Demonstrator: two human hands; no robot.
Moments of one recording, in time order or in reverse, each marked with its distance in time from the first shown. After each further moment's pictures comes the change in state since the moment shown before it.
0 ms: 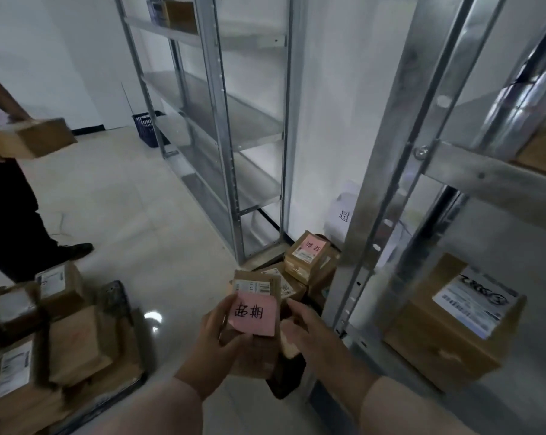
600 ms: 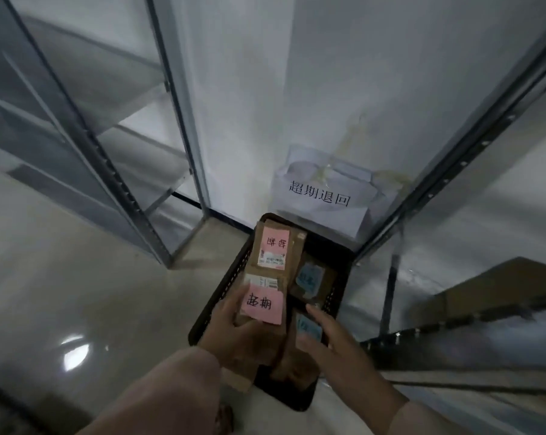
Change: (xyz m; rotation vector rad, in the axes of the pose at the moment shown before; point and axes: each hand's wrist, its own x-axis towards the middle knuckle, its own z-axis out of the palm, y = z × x) left_hand 0.322 -0.067 0.033 0.139 -0.636 -0.121; right_hand 0.179 0.013 0.002 0.131 0.448 0.351
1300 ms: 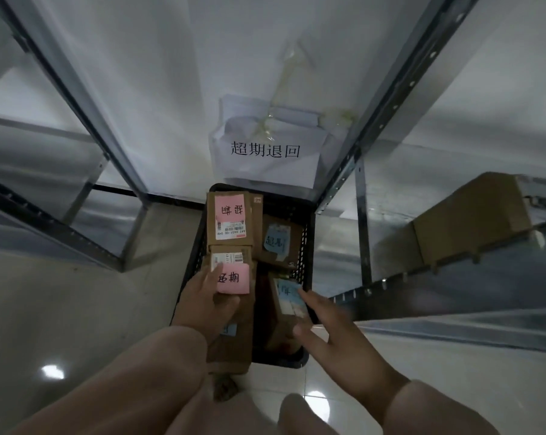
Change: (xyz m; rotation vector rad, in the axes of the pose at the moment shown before) left_hand 0.077 -0.041 -0.010 0.609 -0.073 0.158; right_hand -0.017 0.021 0.023 -0.147 0.225 0.033
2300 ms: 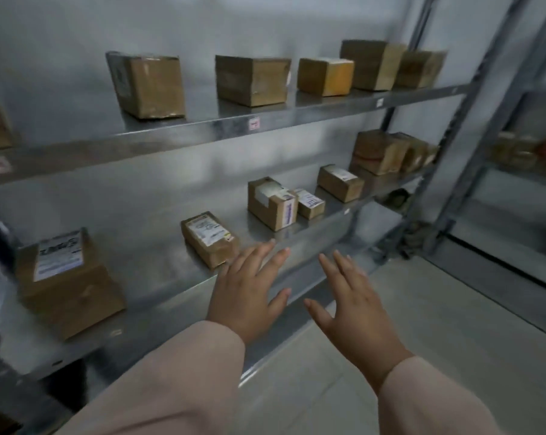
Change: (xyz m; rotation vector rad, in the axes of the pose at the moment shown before) left_hand -0.395 0.529 0.265 0.358 0.040 1.382; right_hand -0.465 0.275 -0.301 -0.477 1.096 0.173
